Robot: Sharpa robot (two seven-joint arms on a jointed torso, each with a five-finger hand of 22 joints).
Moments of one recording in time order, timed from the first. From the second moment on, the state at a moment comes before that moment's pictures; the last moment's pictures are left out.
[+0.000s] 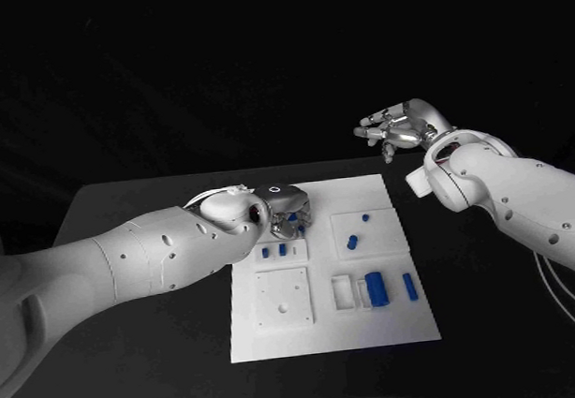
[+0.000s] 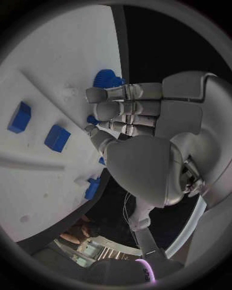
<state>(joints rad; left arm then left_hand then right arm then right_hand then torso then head) 1.26 -0.42 -0.24 1.10 -1.57 -0.20 0.06 1.40 -0.08 0.30 -0.05 0.13 1.09 0.09 0.07 0.07 1.15 0.06 0.06 0.06 1.35 -0.04 1.10 0.48 0.13 1.30 -0.03 0.39 1.31 0.93 -0.65 0.53 1.22 -1.12 -0.33 -0.04 1.22 -0.03 -0.02 -0.05 0.47 0.98 0.12 0.06 0.06 1.18 0.02 0.50 0.43 1.37 -0.05 0.87 0.84 0.11 1.47 -0.07 0.33 1.20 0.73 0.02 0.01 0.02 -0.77</state>
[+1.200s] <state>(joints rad) 1.26 -0.42 -0.23 1.09 -1.56 -0.19 0.06 1.42 -0.01 0.28 -0.11 0.11 1.25 0.08 0.06 0.09 1.34 0.04 0.06 0.06 1.38 -0.06 1.11 0.49 0.09 1.29 -0.06 0.44 1.31 0.93 -0.64 0.53 1.21 -1.12 -0.32 -0.04 1.22 -0.03 -0.02 -0.05 0.47 0.98 0.12 0.06 0.06 1.18 0.02 0.50 0.43 1.37 -0.05 0.87 0.84 0.11 1.47 -0.07 0.33 1.20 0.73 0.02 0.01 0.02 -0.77</state>
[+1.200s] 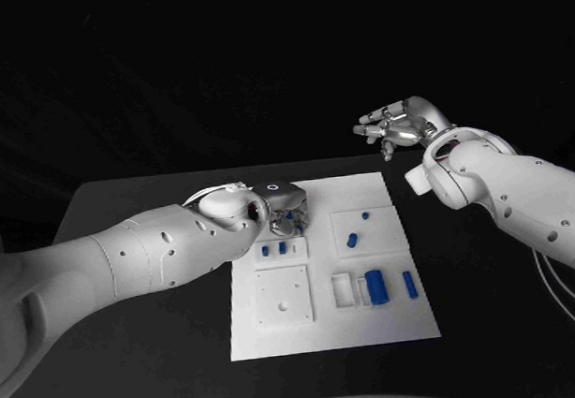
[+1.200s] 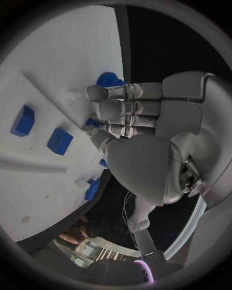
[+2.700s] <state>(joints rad) 1.25 -0.65 -0.16 1.28 -1.48 -0.22 0.06 1.40 -0.03 0.35 -0.12 0.09 1.26 0.08 0.06 0.09 1.35 0.04 0.06 0.06 1.39 -0.06 1.11 0.49 0.09 1.28 -0.07 0.47 1.31 0.93 -0.66 0.53 1.21 -1.12 -0.32 -0.04 1.22 -0.03 -0.02 -0.05 0.47 0.98 0.12 0.06 0.06 1.18 0.02 0.50 0.43 1.37 -0.05 0.87 0.84 0.11 1.47 -0.07 0.33 1.20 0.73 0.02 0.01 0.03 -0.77</state>
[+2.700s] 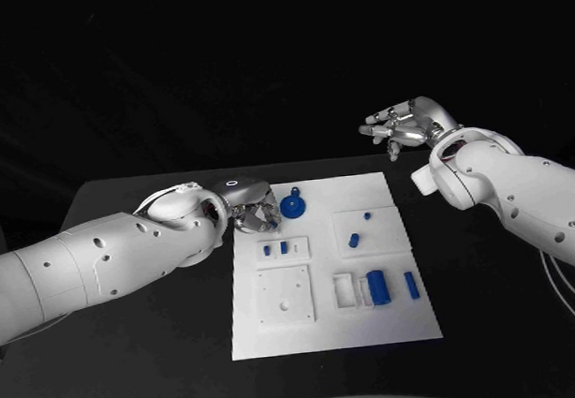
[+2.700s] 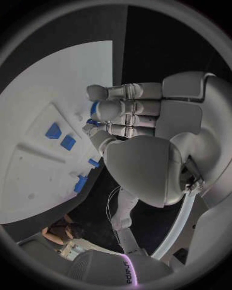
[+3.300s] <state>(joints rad) 1.25 -0.62 -0.16 1.23 -1.46 -0.18 0.07 1.41 -0.03 0.35 -0.12 0.09 1.26 0.08 0.06 0.09 1.35 0.04 0.06 0.06 1.39 -0.06 1.11 0.49 0.08 1.28 -0.07 0.47 1.31 0.93 -0.65 0.53 1.21 -1.12 -0.32 -0.04 1.22 -0.03 -0.02 -0.05 0.47 0.98 0.12 0.06 0.06 1.18 0.02 0.50 0.43 1.37 -0.05 0.87 0.84 0.11 1.47 -0.07 0.33 1.20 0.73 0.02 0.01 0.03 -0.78</state>
